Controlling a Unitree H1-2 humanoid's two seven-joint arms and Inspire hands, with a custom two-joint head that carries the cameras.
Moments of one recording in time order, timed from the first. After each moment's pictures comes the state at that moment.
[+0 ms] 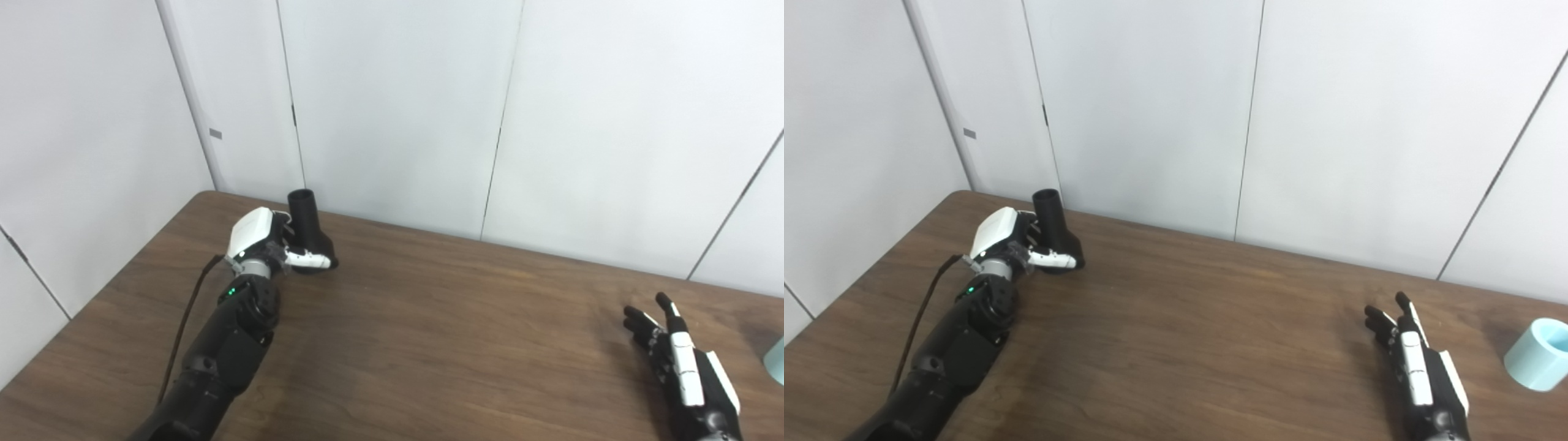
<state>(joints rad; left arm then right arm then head) -0.55 0.42 -0.07 0.46 0.57 0.38 0.14 -0.24 -0.16 -0.06 0.15 0.08 0.04 0.10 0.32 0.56</state>
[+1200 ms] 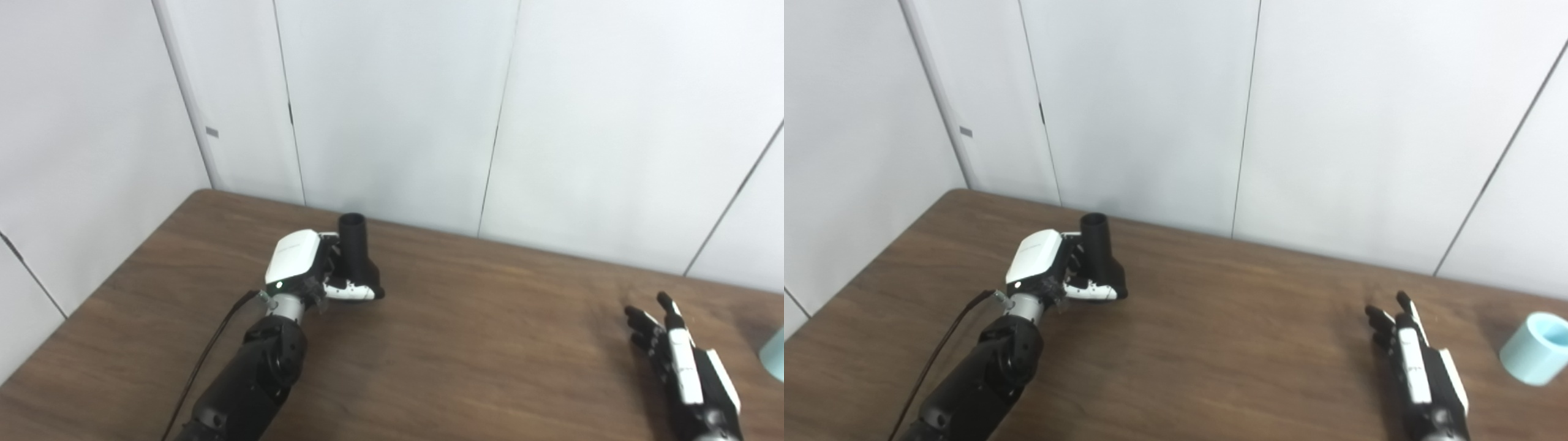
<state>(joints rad) -0.37 0.40 -0.24 0.20 0.68 0.23 0.23 -0.21 -0.14 -0.05 0.06 0.06 0.09 0.07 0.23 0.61</state>
